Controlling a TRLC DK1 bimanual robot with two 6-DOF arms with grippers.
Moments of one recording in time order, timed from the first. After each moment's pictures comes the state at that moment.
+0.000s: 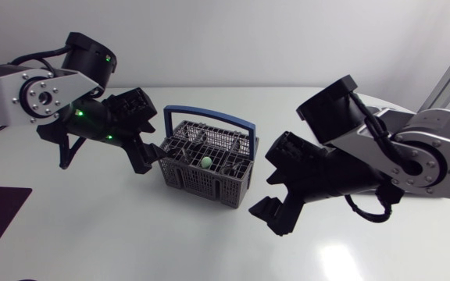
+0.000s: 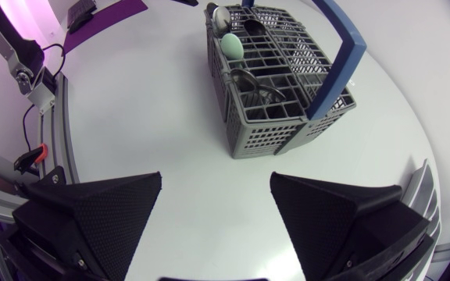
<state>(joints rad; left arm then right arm) -0.34 1.49 1.08 -0.52 0.16 0.73 0.64 1.30 0.84 -0.54 -0.20 -0.29</state>
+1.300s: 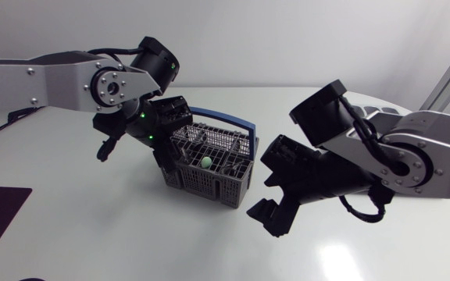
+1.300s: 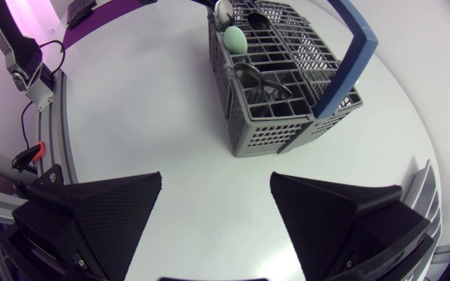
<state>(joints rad) -0.53 1.67 1.26 -0.66 -0.21 0.62 0.65 1.33 0.85 -0.53 -0.19 -0.29</state>
